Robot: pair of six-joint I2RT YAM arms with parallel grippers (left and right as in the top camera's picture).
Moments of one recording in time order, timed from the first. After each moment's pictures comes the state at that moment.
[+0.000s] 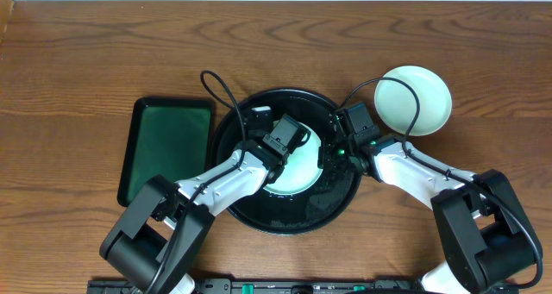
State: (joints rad) left arm -0.65 1.75 0.91 -0.36 -0.51 -0.73; right arm 0.46 1.75 0.85 -0.25 -0.29 0.58
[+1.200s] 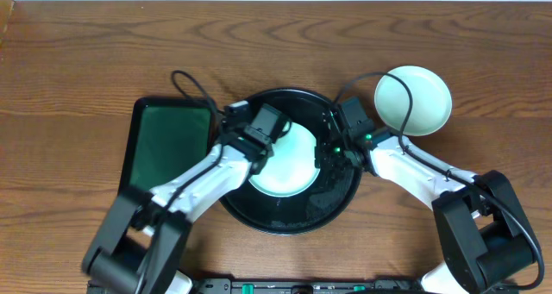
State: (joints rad) left arm -0.54 1.66 0.91 -0.46 -0.42 -0.82; right arm 0.48 1.75 0.94 -0.38 -0.27 0.51
